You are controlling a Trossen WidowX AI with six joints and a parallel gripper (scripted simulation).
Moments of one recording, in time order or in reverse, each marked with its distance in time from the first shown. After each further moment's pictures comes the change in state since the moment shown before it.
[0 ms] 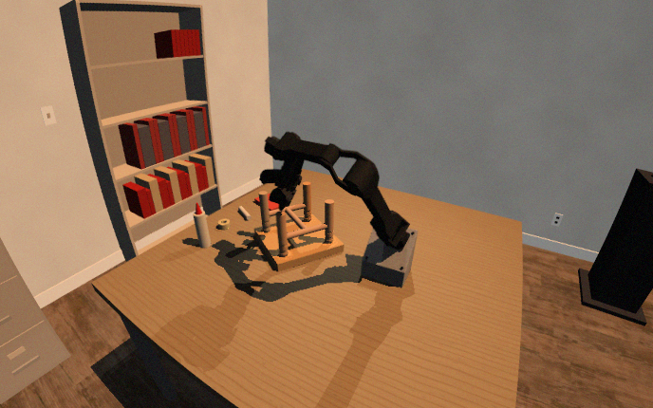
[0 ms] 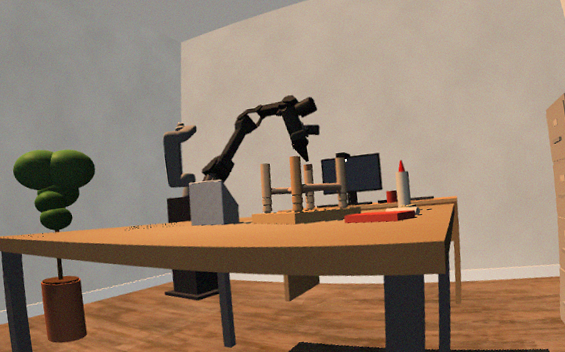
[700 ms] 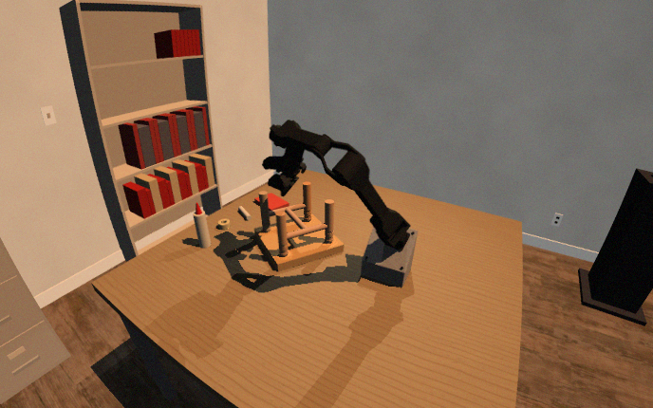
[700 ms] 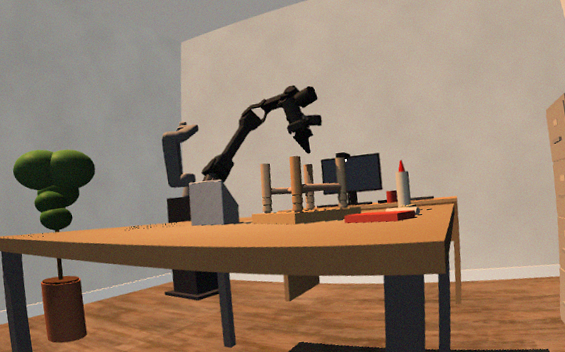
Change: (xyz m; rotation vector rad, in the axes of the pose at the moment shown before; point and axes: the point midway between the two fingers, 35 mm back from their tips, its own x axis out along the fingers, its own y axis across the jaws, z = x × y) arm -0.019 -0.056 0.013 0.145 -0.003 -0.051
